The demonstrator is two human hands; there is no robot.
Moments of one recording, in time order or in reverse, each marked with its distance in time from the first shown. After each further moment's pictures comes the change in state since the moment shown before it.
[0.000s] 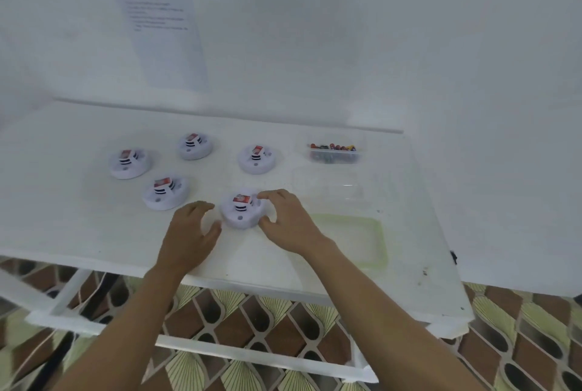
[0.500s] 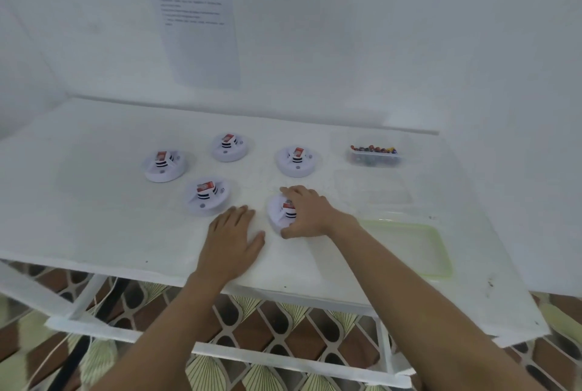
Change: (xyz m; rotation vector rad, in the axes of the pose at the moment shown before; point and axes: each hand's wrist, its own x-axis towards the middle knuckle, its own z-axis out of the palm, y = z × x) left_hand 0.019 -0.047 0.002 0.155 -0.154 0.154; right_hand 0.082 -0.009 0.042 -0.377 -0.287 0.139
